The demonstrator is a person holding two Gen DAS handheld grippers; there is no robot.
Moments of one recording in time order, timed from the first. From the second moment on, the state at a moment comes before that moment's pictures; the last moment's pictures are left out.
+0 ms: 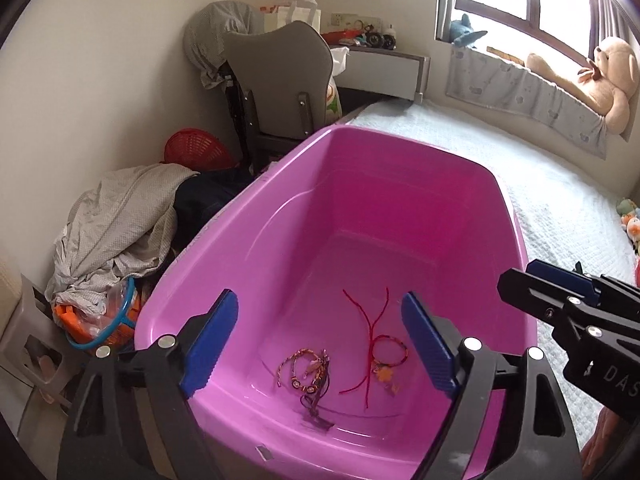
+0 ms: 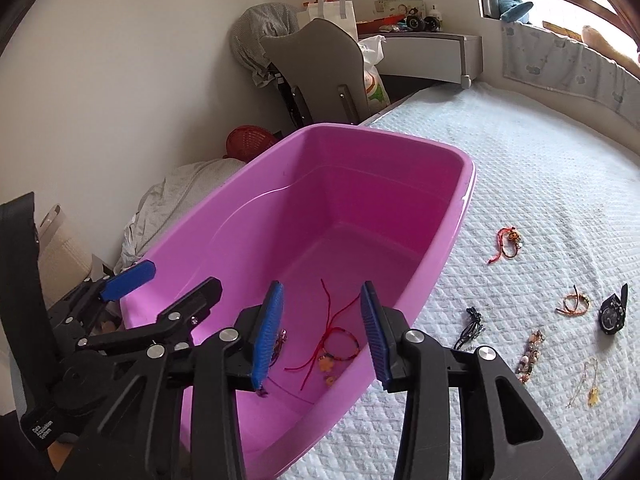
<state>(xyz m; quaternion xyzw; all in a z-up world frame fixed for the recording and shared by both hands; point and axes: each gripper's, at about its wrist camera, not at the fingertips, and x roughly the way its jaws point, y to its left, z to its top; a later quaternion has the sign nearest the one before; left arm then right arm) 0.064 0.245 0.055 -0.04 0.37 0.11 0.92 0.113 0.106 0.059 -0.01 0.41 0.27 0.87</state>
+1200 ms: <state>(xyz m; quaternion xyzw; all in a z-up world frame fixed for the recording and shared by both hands) 0.023 0.209 0.081 -0.02 0.37 0.11 0.92 0.060 0.041 0.062 0.03 0.40 0.25 0.88</state>
